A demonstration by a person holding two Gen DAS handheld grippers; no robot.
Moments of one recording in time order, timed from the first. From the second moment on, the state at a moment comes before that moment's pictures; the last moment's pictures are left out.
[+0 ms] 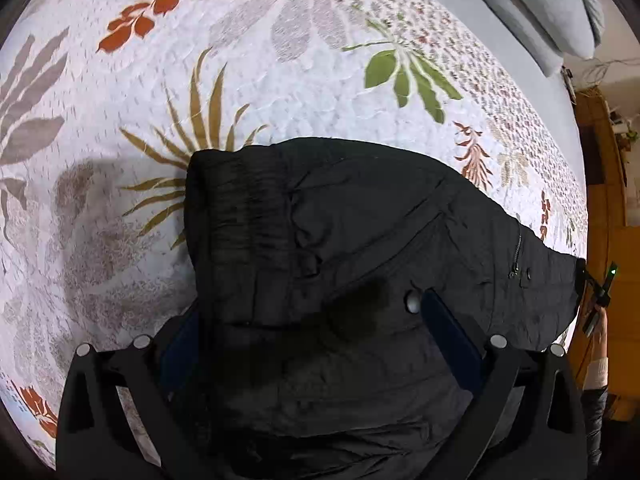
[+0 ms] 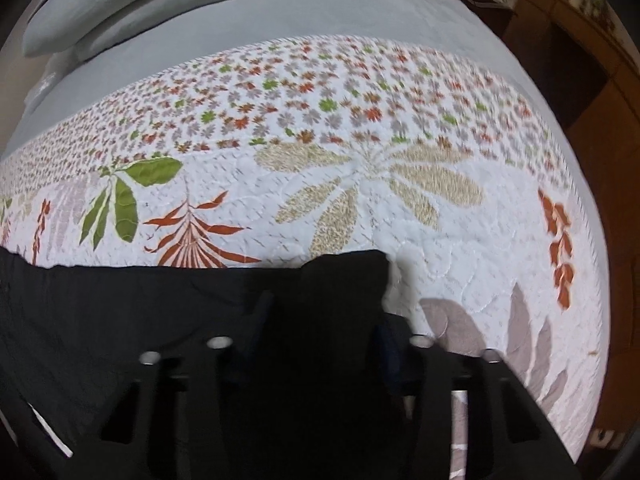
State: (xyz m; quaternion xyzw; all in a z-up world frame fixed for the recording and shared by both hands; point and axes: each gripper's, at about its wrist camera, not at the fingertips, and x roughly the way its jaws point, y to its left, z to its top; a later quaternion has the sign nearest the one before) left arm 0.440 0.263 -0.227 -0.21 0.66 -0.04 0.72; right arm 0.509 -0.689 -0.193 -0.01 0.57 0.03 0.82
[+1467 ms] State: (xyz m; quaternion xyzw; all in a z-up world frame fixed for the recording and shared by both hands) left arm 0.383 0.242 -0.186 -0.21 0.55 -0.10 0.80; right arm 0.203 -0.632 -0.017 -0.02 0.37 0.19 0.91
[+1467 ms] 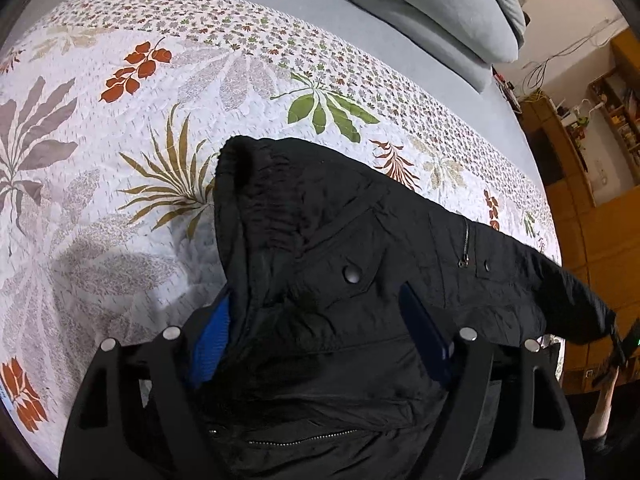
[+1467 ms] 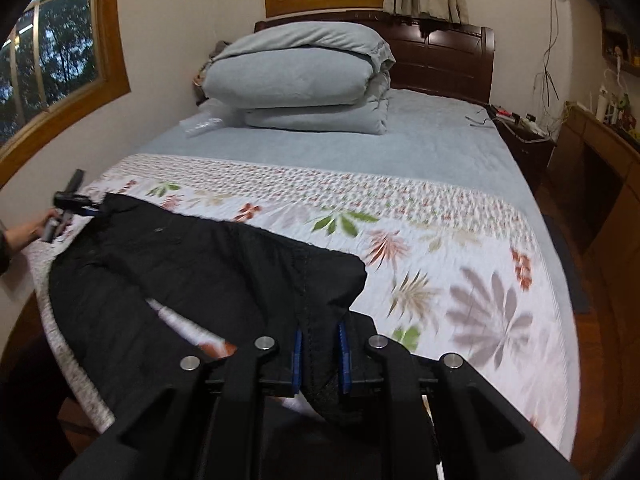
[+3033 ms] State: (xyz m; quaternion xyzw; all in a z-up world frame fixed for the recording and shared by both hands) left arm 0.241 0.235 -0.133 -0.19 0.43 -0.06 0.88; right arm 0.356 -0.282 -0.036 -0.10 0.41 0.42 0.80
